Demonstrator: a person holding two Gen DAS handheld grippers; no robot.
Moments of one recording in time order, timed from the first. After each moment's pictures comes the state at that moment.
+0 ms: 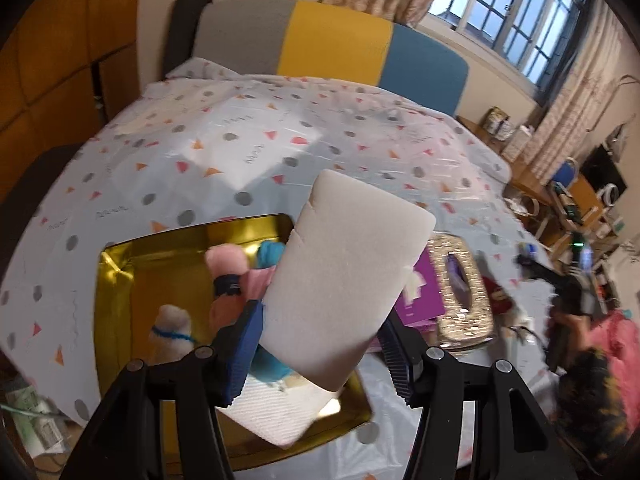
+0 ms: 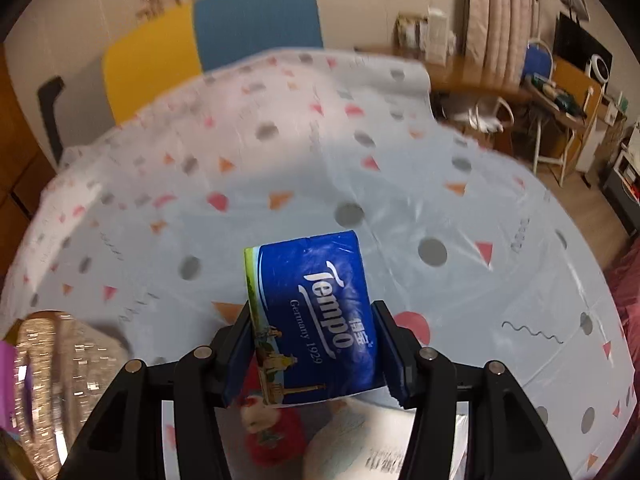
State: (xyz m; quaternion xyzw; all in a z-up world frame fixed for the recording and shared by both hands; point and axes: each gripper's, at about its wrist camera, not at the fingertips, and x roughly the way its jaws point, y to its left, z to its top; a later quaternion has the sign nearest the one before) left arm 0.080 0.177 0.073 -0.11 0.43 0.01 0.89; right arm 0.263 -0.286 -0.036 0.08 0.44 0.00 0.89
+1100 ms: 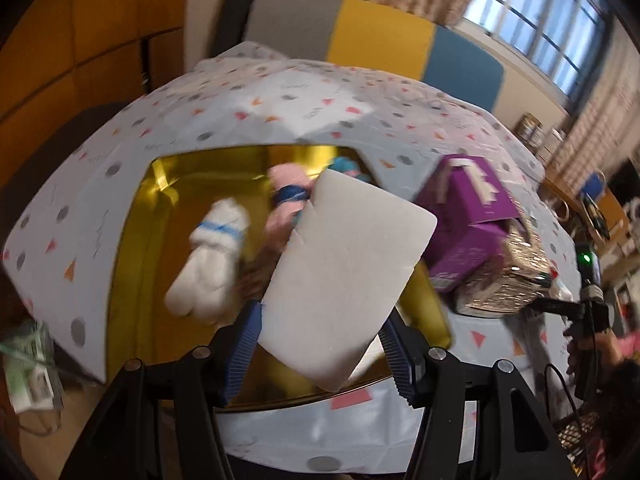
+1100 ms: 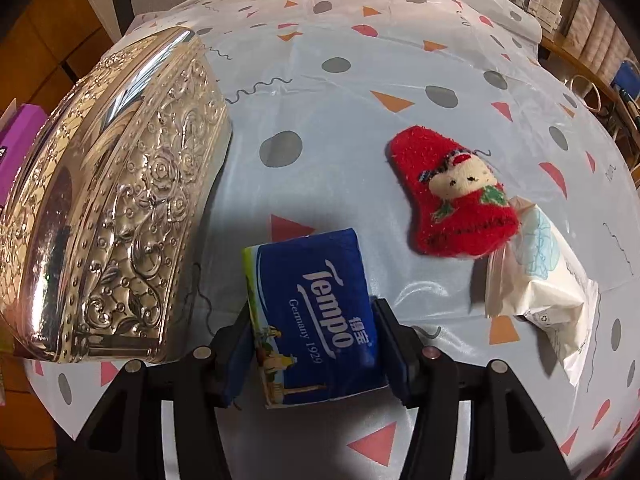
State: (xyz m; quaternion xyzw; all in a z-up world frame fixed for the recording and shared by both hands) left arm -0.002 0.208 -0.010 -0.14 0.43 0.07 0.89; right arm 0.211 -0.193 -0.115 -0.01 0.57 0.12 0.81
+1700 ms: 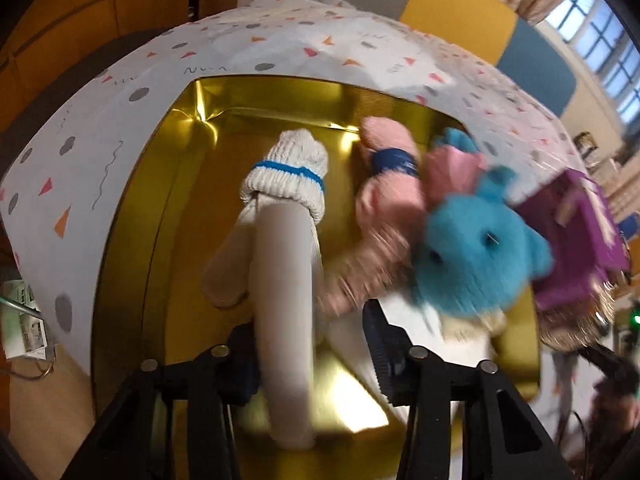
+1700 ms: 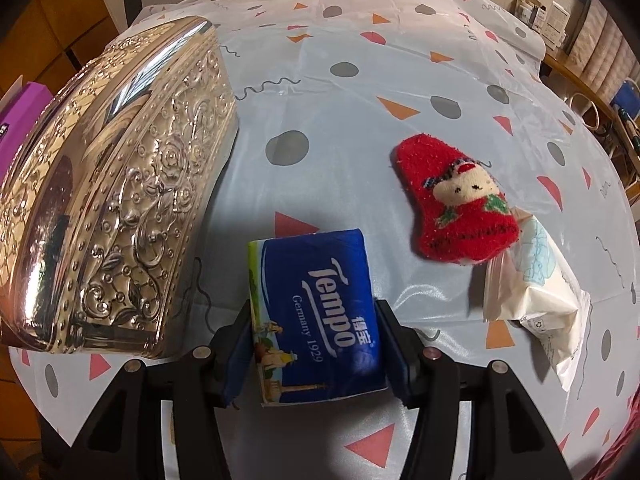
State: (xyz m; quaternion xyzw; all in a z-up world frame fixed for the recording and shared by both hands) left arm 0.053 0.265 -0.074 -0.20 0.50 0.14 0.83; right arm 0.182 -0.174 -0.112 -0.04 0.56 0.12 0.82
